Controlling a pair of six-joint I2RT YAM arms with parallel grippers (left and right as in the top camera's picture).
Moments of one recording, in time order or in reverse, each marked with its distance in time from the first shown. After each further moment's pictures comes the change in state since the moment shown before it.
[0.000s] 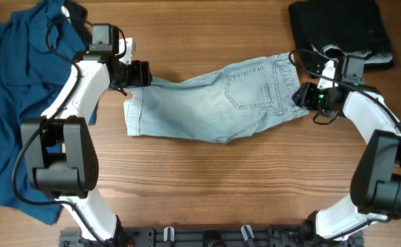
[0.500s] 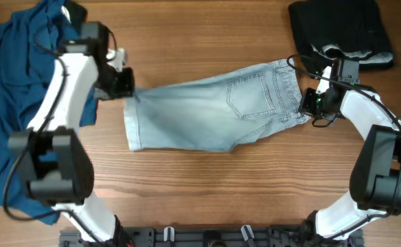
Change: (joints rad) left arm 0.044 -0.051 0.132 -0.439 0.001 0.004; right arm 0.008 0.027 0.001 -0.058 0.107 0.018
